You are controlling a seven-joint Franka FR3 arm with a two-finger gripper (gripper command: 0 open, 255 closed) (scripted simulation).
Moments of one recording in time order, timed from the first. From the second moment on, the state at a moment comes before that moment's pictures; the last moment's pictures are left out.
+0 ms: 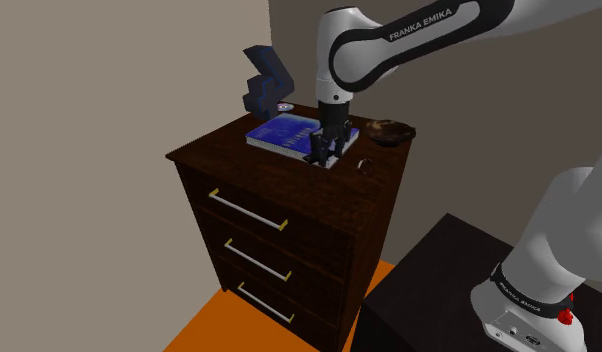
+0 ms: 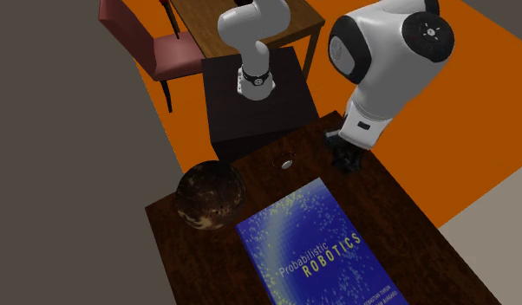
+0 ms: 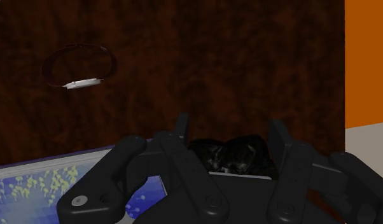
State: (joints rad) arm 0.19 -0.12 0.08 -2.15 0.06 2.01 0.20
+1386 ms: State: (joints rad) arm 0.05 -0.18 -0.12 -2.11 0.01 1.90 -0.12
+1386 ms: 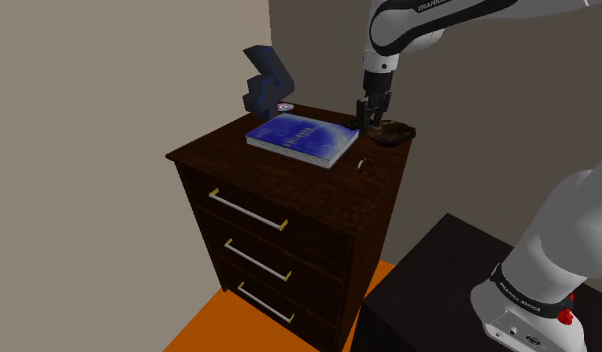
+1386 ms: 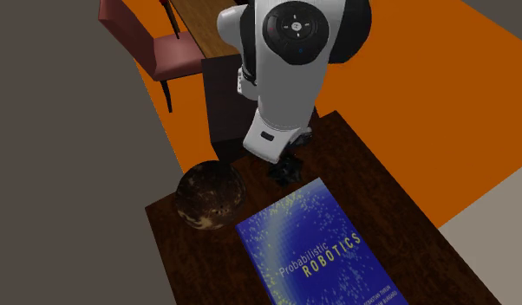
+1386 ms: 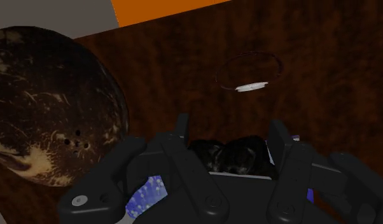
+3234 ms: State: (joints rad) arm -0.12 0.04 -0.33 -2.05 0.04 2.04 -0.51
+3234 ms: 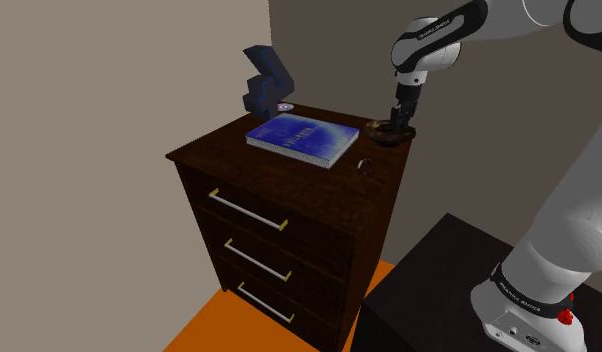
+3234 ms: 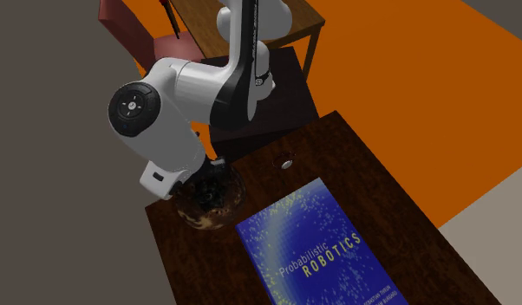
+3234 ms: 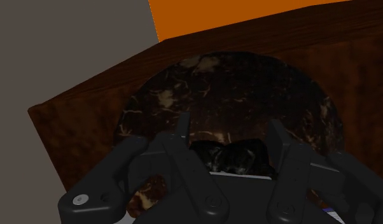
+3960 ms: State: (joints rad) arm -0.12 0.04 -0.33 -2.05 0.04 2.05 -0.51
